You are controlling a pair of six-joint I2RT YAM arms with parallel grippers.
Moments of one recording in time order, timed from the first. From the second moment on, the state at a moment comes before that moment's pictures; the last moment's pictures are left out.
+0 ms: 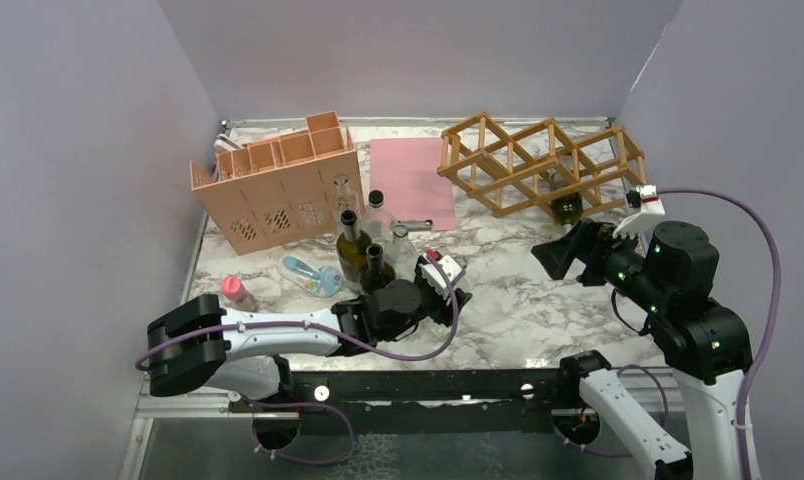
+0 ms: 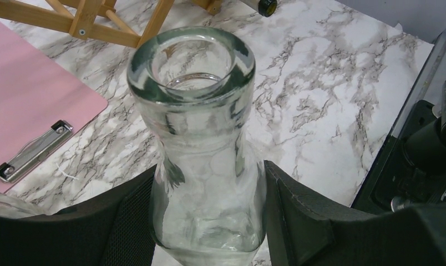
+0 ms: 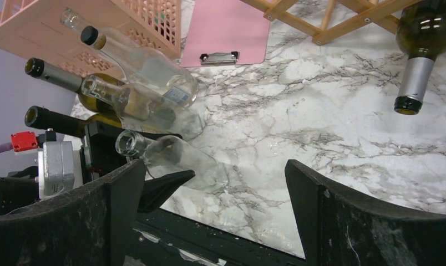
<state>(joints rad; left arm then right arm) -1.27 1.29 0.64 0.46 -0.35 -0.12 0.23 0.64 1.22 -0.99 -0.19 0.40</state>
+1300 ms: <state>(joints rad) -1.27 0.99 0.97 0.11 -0.32 0.00 0.23 0.72 1.32 -0.99 -0.14 0.36</state>
